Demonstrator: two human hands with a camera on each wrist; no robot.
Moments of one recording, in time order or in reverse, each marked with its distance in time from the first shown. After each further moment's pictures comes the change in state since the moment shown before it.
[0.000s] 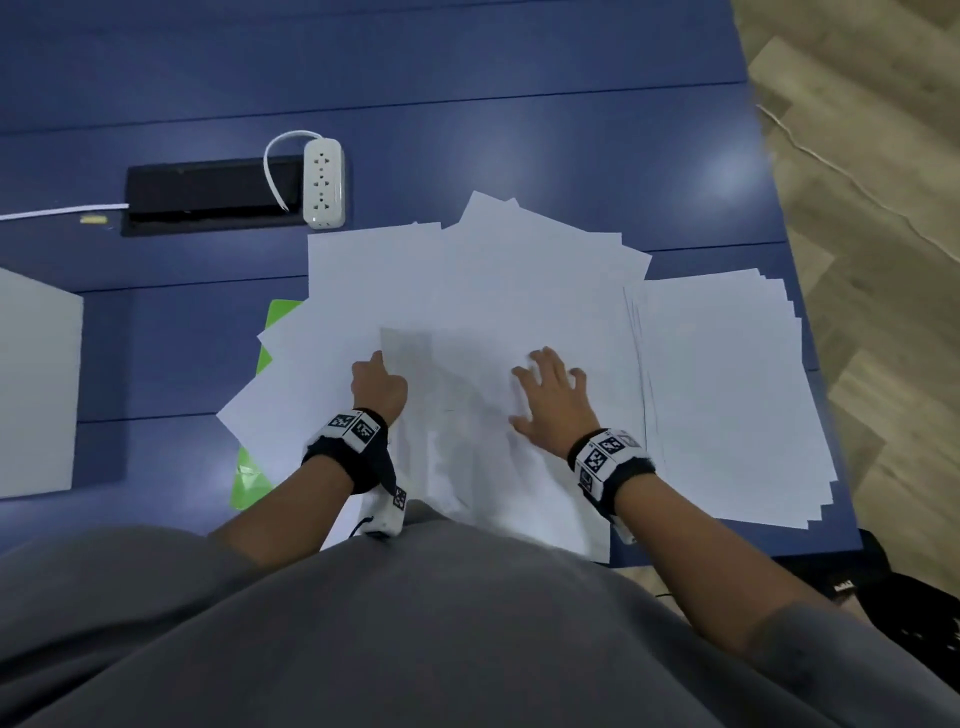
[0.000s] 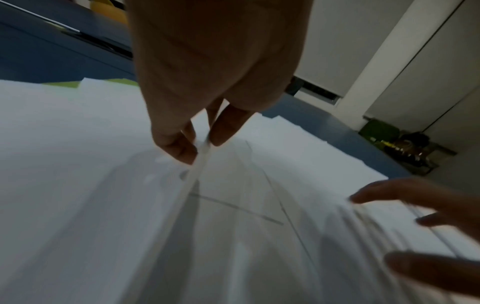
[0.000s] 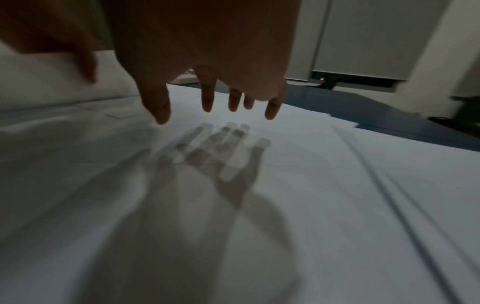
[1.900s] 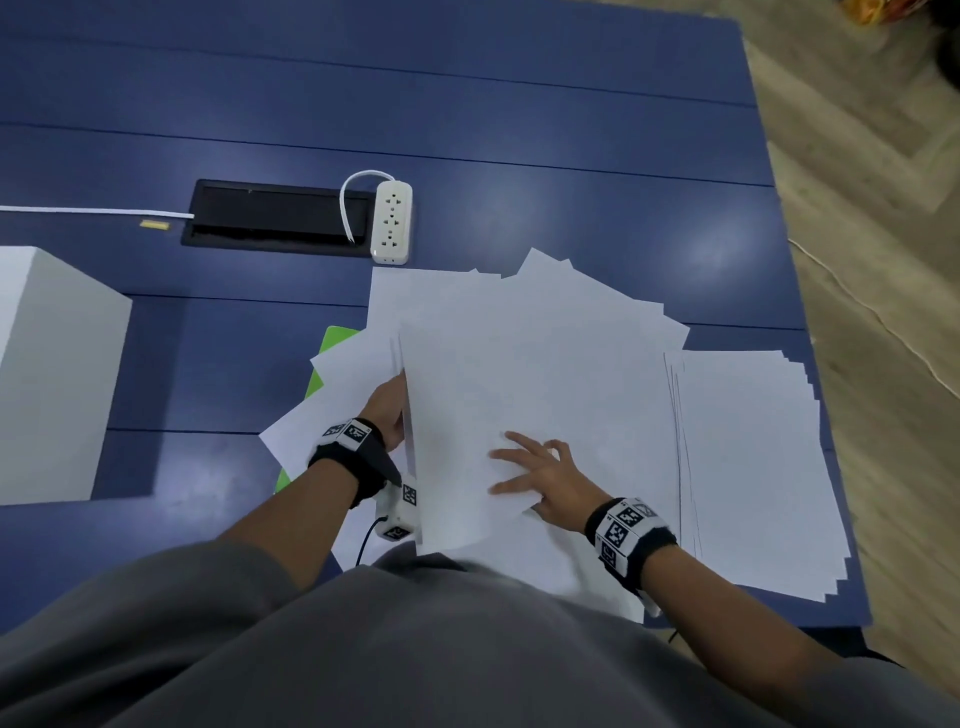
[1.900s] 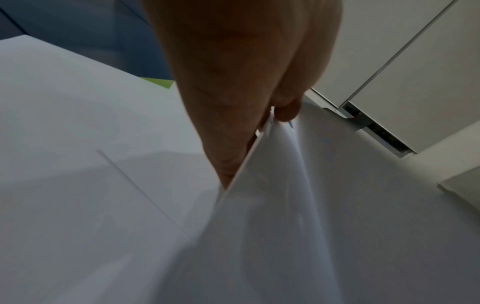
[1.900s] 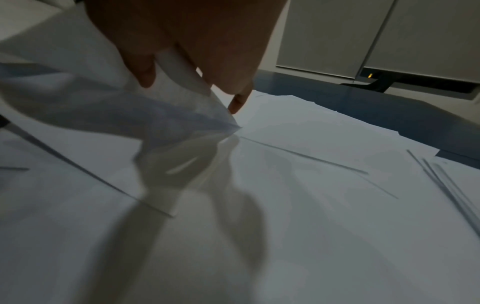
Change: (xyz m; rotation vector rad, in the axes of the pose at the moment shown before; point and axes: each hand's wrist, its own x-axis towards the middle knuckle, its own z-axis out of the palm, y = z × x) left_hand 0.034 -0.019 -0.067 -0.852 -0.398 -0.178; right_hand -0.001 -0.057 -0.001 0.134 -0.236 -0.437
